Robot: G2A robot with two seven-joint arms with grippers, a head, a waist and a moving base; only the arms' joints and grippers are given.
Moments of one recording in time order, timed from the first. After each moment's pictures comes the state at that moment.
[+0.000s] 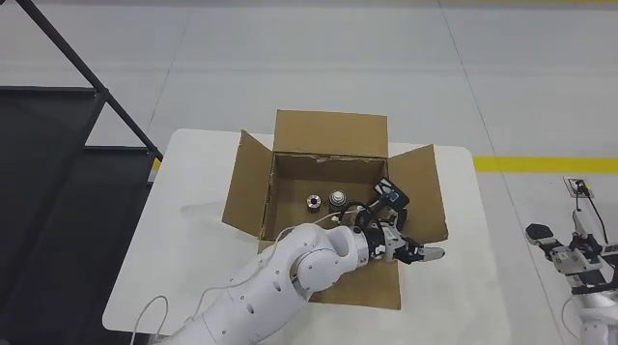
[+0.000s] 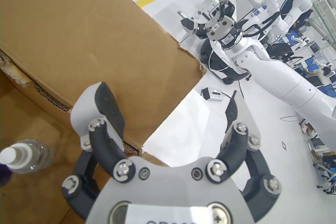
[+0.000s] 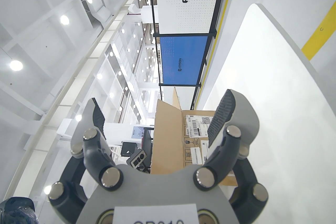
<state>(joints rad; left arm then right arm) 0.60 -1.47 -0.58 -1.27 0.52 -0.29 -0.43 -1.29 -1.11 1.97 -1.16 0.63 -0.37 0.75</state>
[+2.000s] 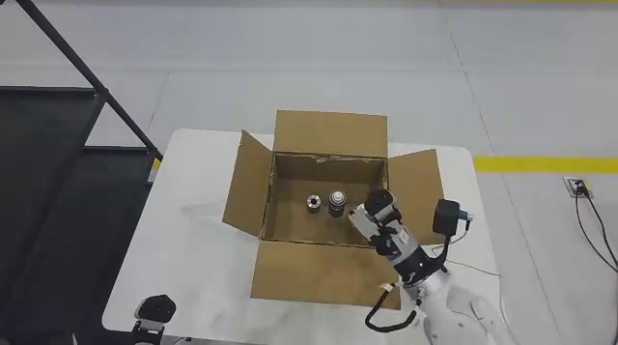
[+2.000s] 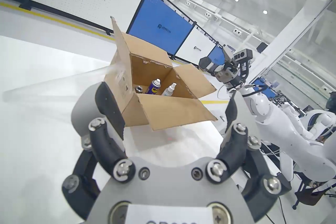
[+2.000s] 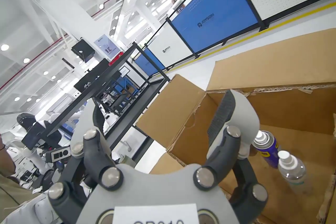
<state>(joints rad) 2.15 -1.29 -1.86 -2.13 0.74 -0.83 0.23 -1.32 -1.24 1.23 -1.91 -0.52 -0.32 0.04</state>
